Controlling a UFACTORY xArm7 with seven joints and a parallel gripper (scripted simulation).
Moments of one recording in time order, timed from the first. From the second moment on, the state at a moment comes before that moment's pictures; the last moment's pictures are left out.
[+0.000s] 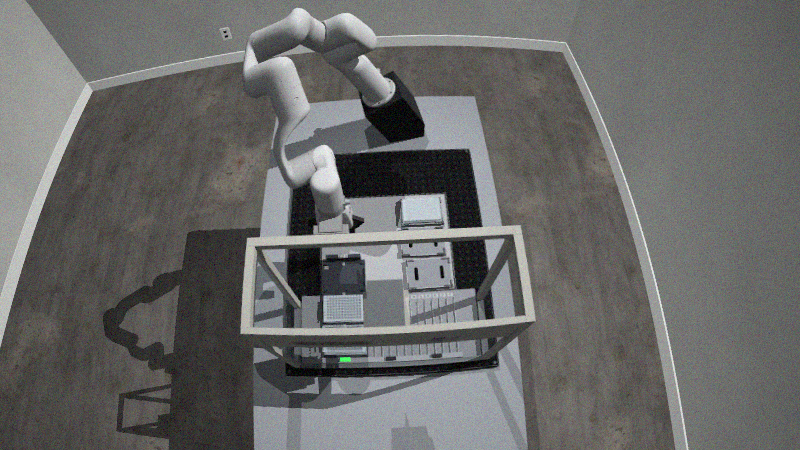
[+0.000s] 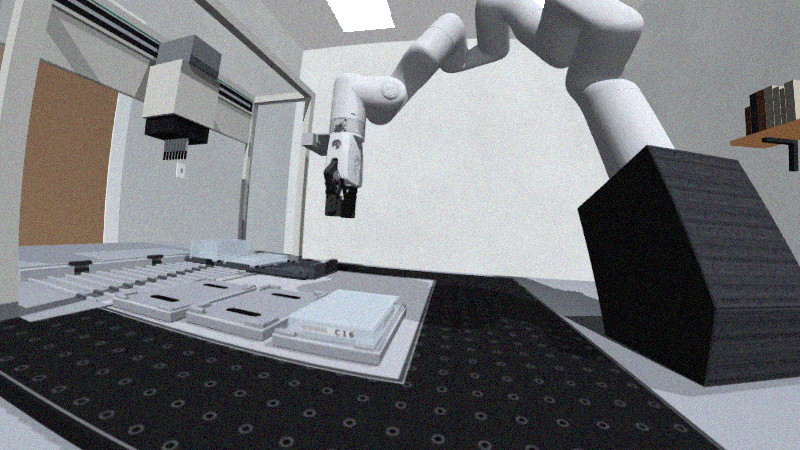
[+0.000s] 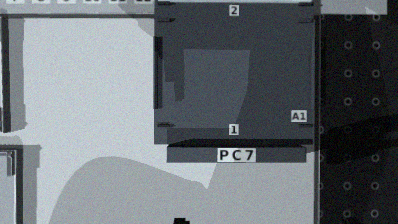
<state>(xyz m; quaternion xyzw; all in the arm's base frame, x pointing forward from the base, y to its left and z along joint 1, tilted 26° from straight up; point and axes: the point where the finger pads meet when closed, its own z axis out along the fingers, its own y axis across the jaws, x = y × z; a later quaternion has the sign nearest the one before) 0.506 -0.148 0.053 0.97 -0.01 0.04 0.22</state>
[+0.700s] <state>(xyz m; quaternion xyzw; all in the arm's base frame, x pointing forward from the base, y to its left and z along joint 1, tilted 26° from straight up) 0.504 -0.134 0.081 0.97 -0.01 0.04 0.22</state>
